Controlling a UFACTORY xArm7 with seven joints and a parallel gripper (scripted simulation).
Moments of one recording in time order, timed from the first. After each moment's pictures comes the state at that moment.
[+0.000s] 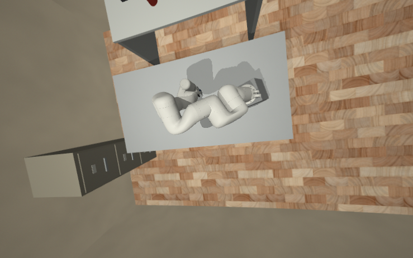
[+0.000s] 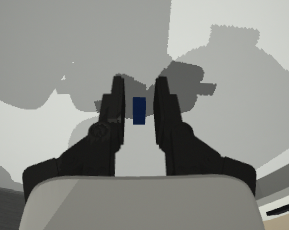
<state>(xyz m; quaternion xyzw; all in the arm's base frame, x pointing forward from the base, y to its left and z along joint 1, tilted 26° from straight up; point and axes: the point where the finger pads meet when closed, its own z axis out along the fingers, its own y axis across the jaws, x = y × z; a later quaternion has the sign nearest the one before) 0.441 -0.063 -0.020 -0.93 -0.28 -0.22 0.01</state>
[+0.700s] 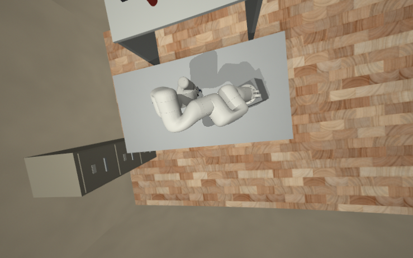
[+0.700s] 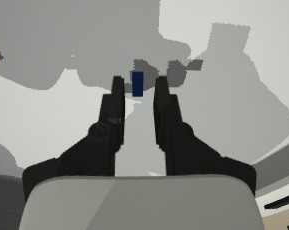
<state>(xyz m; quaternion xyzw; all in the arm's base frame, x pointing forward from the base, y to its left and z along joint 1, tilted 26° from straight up) 0.427 -0.069 0.011 -0.93 -0.28 -0.22 0.01</state>
